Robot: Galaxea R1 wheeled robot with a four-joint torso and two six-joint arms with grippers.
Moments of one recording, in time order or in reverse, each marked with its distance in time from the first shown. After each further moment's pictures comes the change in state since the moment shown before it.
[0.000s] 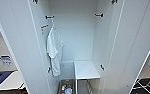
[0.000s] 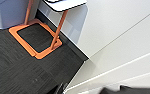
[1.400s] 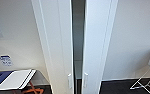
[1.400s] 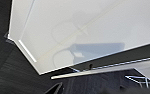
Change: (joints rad) left arm 0.017 0.511 -0.061 0.269 0.165 -0.007; right arm -0.124 0.411 -0.021 -0.129 -0.005 -0.062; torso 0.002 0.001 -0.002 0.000
